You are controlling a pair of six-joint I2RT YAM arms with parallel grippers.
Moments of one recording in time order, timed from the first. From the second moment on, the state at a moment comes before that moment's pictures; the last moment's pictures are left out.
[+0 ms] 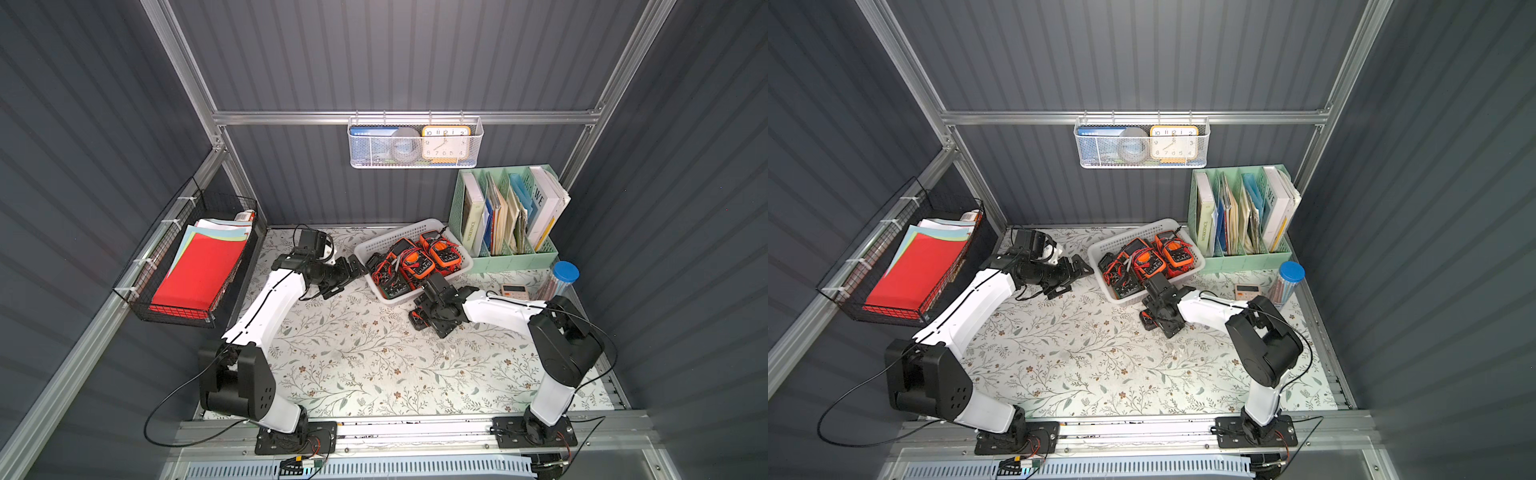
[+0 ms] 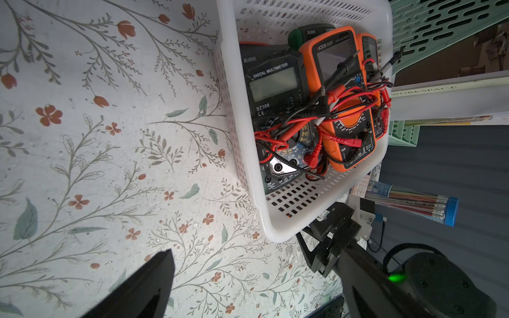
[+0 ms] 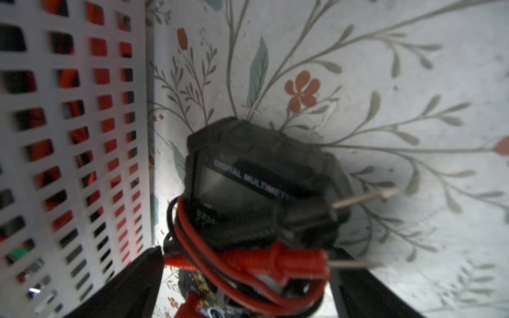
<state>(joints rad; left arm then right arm) -0.15 1.53 1.31 -0.76 0.44 -0.60 0.67 1.81 1.12 -0.45 0.08 1.57</state>
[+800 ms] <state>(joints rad) -0.15 1.53 1.31 -0.75 0.44 -0.60 0.62 1.67 0.98 -0.65 0.12 1.42</state>
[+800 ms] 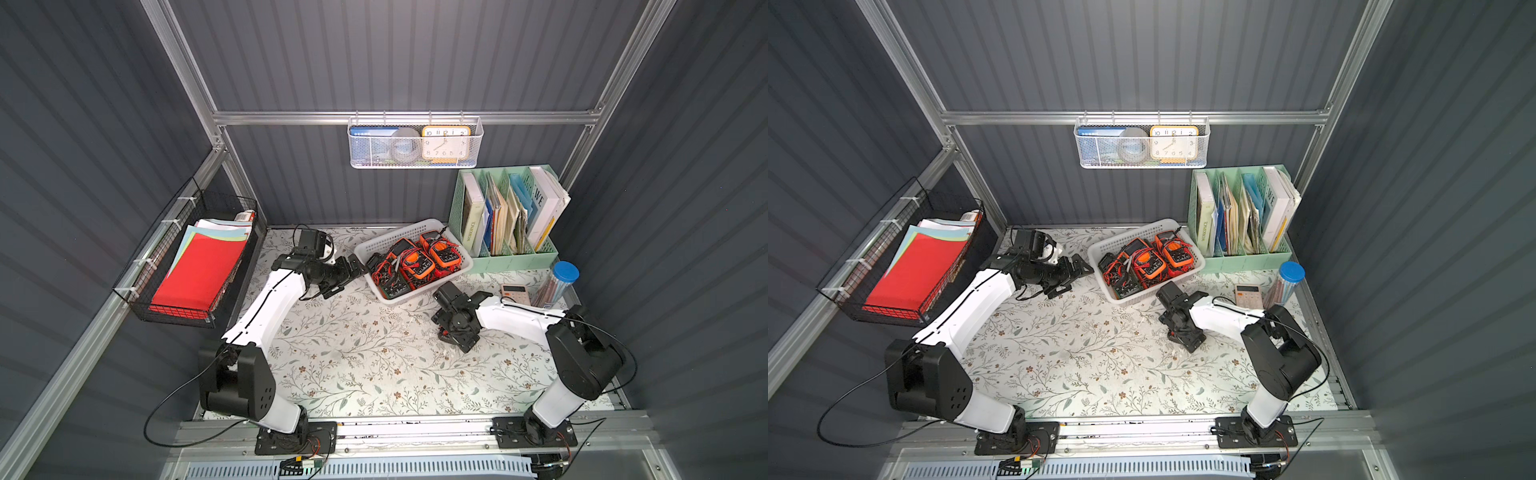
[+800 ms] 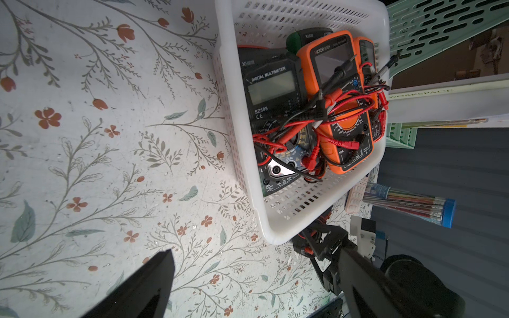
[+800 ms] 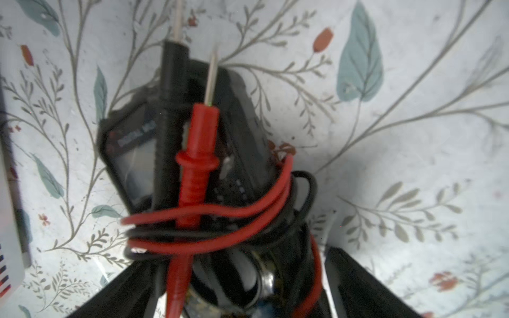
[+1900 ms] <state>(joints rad) -0.15 1.53 1.31 -0.76 0.45 -0.59 0.57 1.52 0.96 -0.68 0.12 0.97</state>
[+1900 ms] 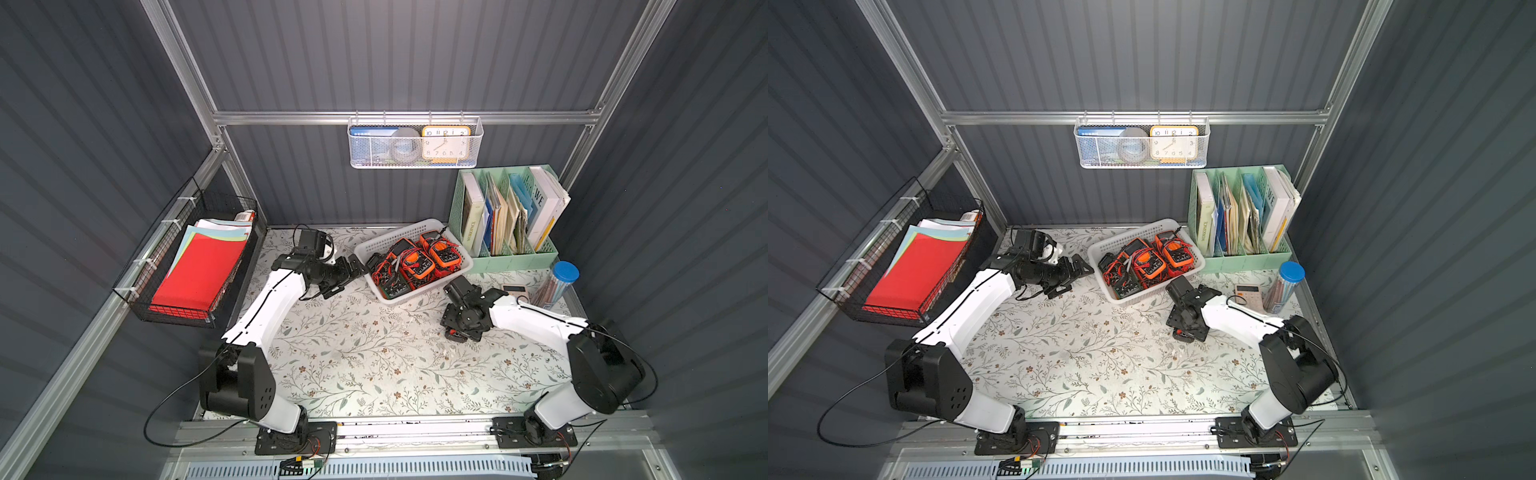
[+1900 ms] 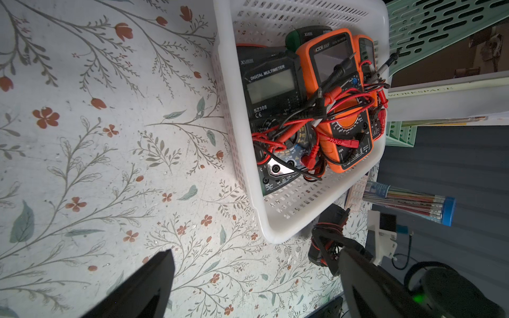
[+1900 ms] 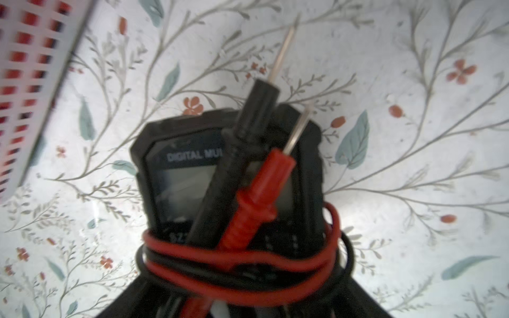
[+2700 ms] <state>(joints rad) -0.22 1.58 1.34 -0.87 0.41 -0.49 0.55 1.79 1.68 -0.71 0.03 0.47</state>
